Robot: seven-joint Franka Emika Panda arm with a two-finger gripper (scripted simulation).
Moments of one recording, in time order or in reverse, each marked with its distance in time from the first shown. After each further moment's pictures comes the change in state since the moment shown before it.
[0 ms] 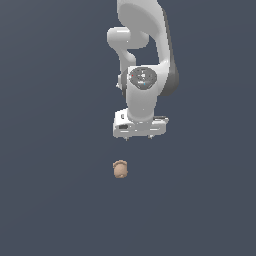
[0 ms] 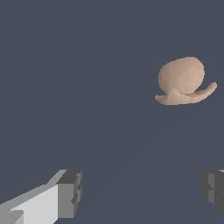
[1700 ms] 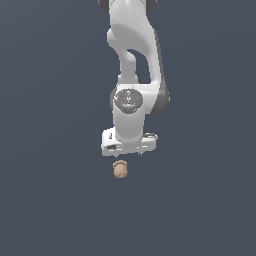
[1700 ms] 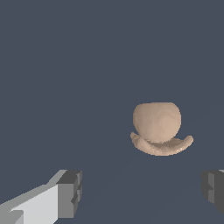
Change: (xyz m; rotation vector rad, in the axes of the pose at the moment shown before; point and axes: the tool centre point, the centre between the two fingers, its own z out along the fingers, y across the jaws) arm 0.060 0.047 0.024 -0.028 0.031 -0.069
